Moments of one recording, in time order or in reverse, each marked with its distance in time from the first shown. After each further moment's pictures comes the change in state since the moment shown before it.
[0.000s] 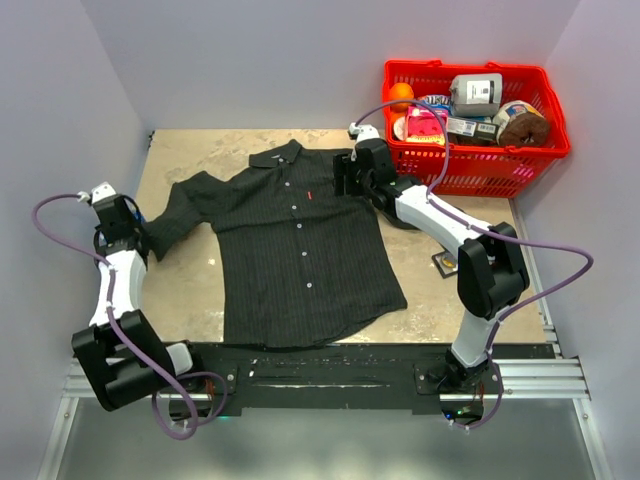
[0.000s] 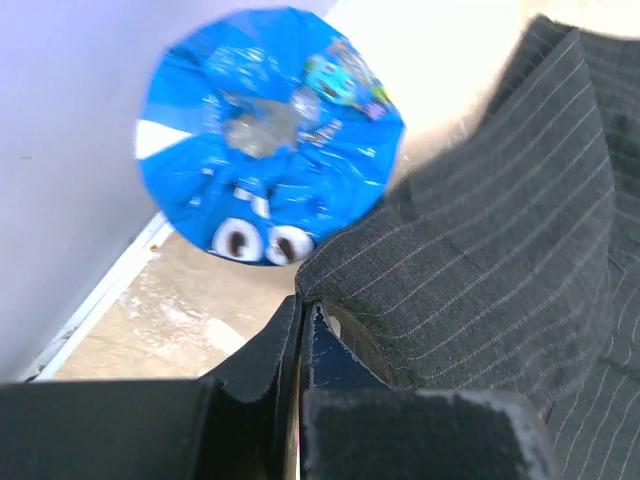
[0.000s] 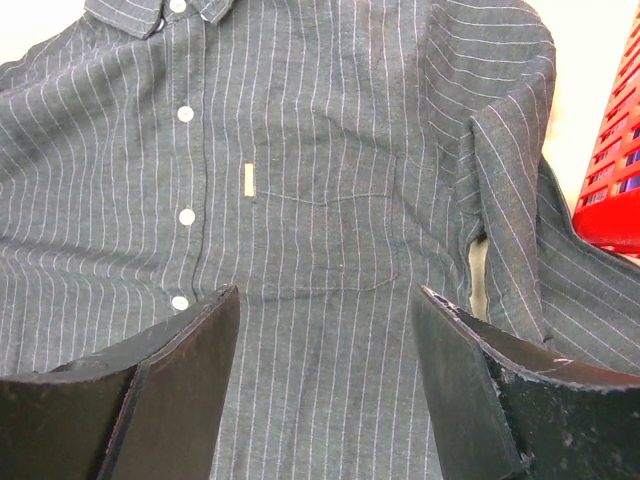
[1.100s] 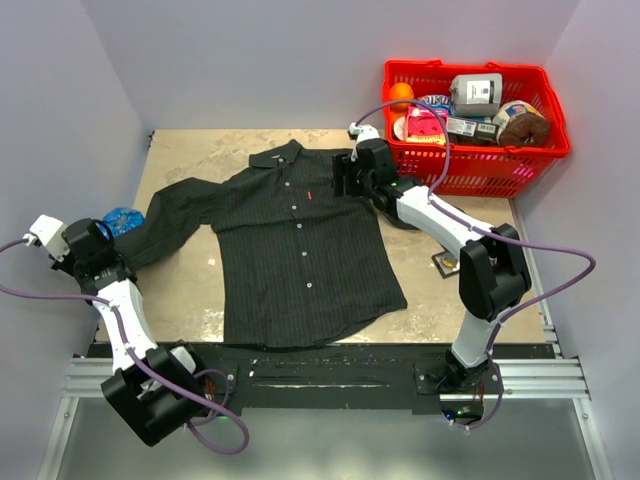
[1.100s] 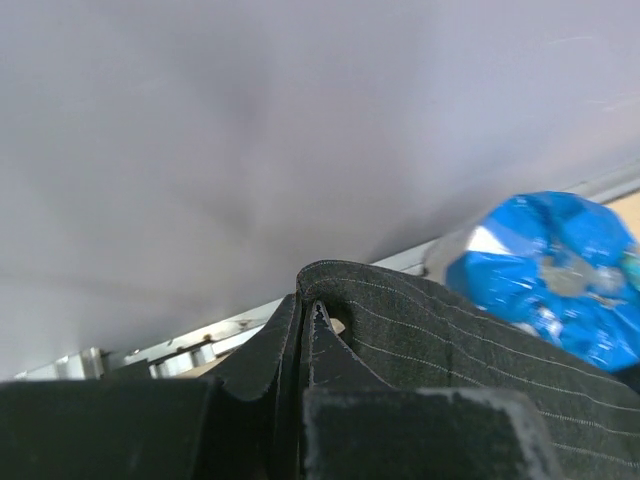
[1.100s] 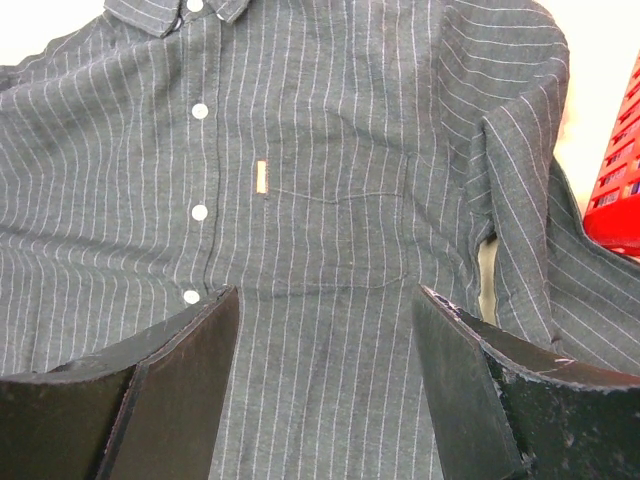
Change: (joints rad) left arm 0.220 -0.251 -0.106 0.058 -0.297 -0.089; right arm 0.000 -0.013 -0.010 0.003 -0.024 0.000
